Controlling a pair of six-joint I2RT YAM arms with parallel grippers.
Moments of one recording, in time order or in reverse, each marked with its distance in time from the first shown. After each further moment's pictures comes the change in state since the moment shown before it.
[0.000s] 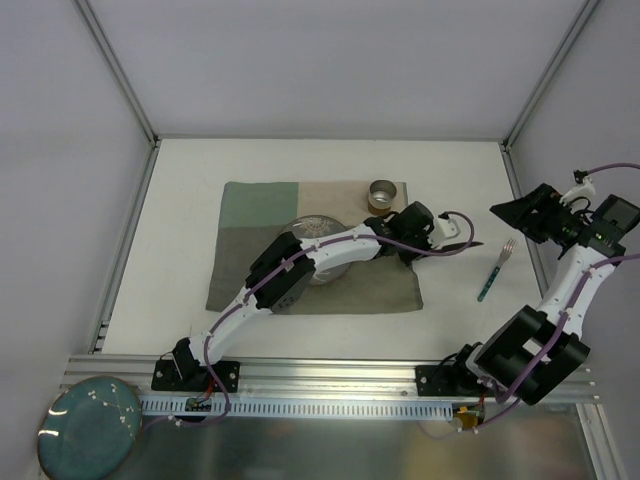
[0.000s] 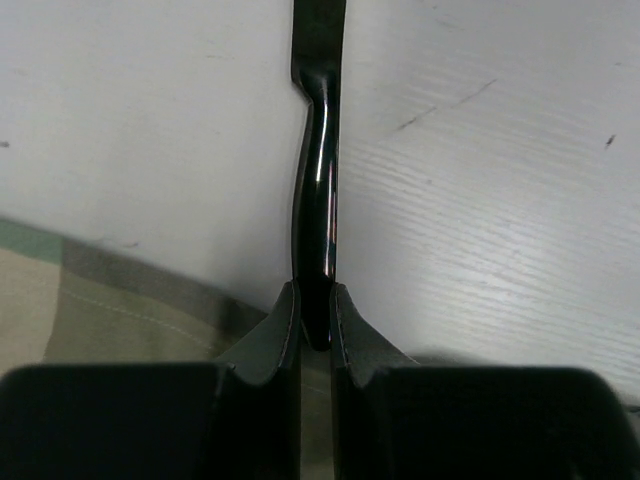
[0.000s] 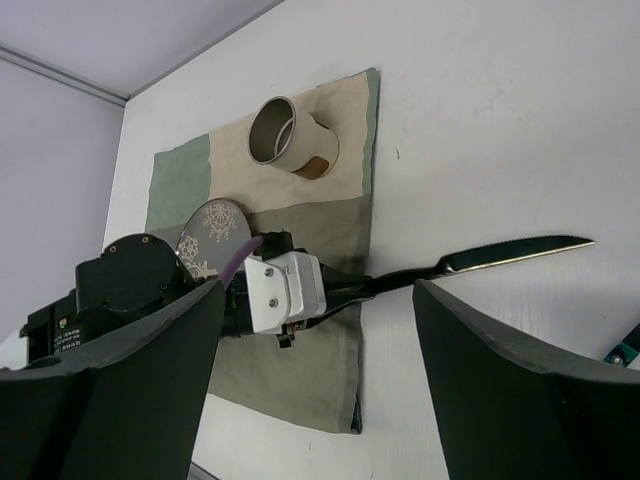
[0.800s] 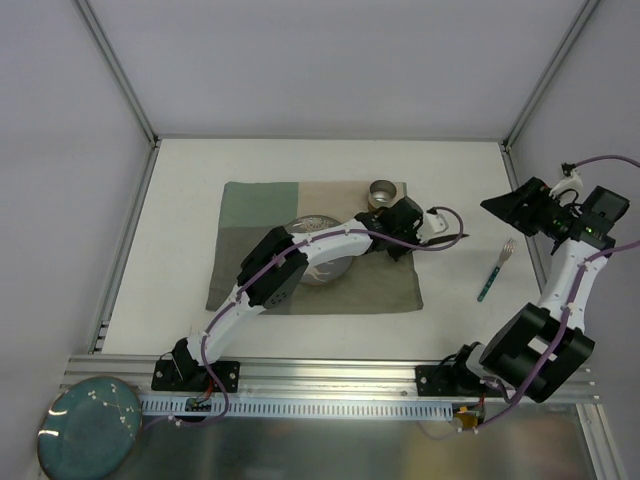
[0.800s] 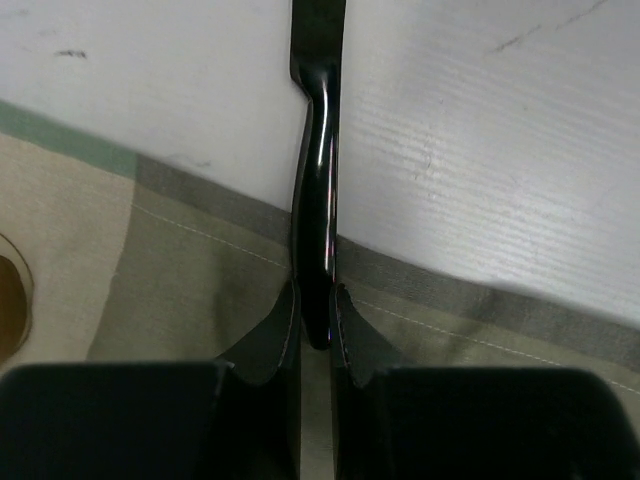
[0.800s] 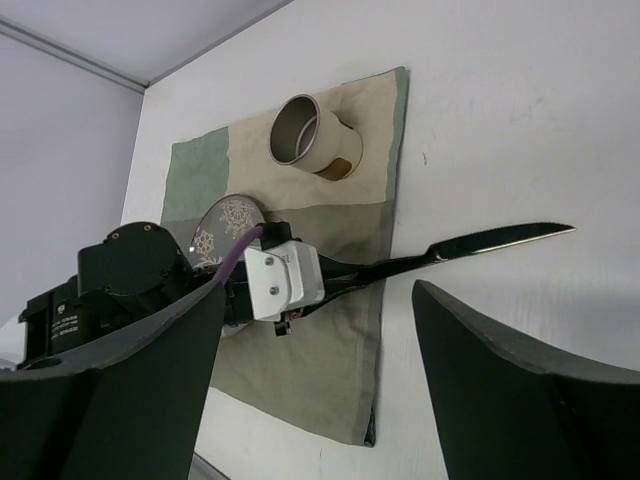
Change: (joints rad) left arm 0.039 -0.069 -0.082 -0.026 -0.053 0.033; right arm 0.066 0.031 0.000 0.065 0.001 0.055
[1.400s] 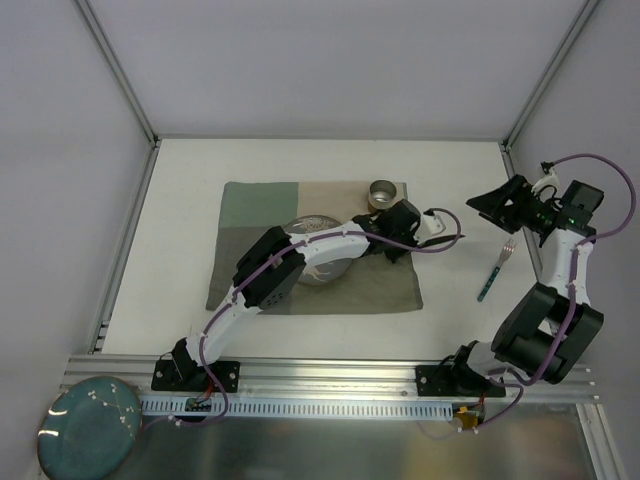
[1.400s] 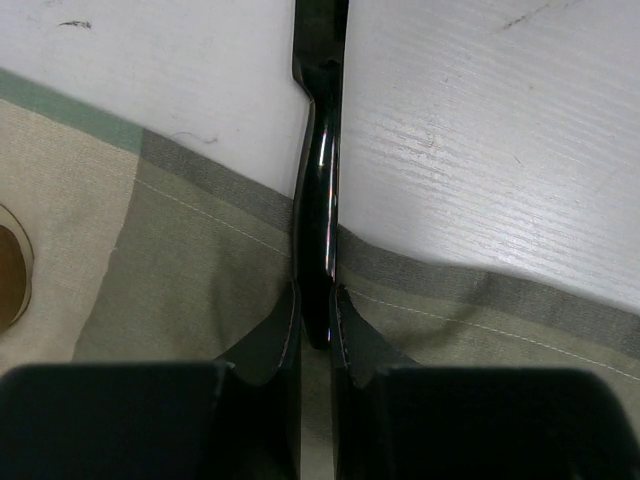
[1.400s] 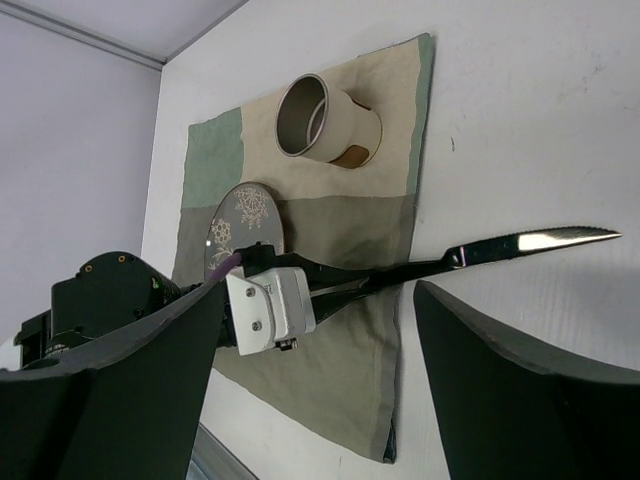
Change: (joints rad) left arm 0.001 -0.045 -0.097 0.047 -0.029 -0.016; right arm 0.109 0.113 -0.030 0.116 0.010 0.099
